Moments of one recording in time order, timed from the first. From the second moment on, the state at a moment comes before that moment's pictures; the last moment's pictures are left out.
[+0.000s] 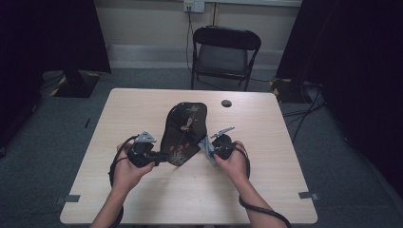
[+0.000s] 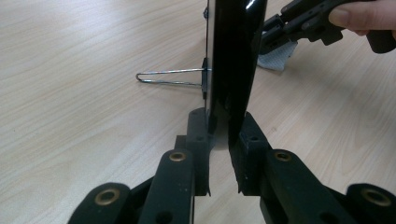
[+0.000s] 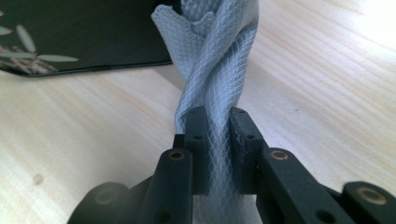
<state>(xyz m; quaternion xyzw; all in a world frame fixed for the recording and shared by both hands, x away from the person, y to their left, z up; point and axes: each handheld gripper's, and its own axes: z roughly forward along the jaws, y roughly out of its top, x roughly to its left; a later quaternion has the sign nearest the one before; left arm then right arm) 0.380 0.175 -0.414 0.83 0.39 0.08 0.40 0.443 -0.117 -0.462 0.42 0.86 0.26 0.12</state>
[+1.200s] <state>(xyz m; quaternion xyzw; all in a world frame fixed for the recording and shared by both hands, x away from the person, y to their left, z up) 0.378 0.174 -0.415 0.82 0.39 0.08 0.40 0.438 -0.125 -0.462 0.40 0.86 0.29 0.11</state>
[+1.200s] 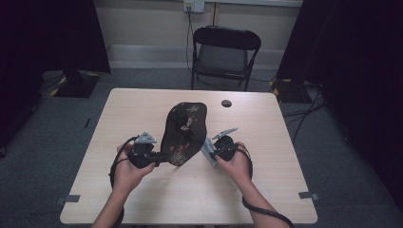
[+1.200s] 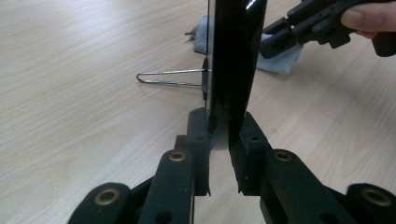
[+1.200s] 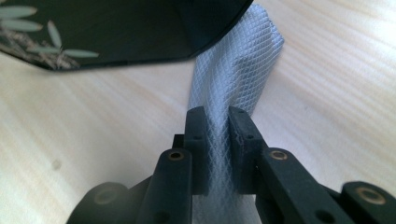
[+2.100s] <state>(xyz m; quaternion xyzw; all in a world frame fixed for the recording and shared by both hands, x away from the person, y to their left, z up) 0.370 0.181 -0.412 0.82 0.40 0.09 0.39 0.429 -0.185 -0.459 0.45 0.83 0.29 0.15</state>
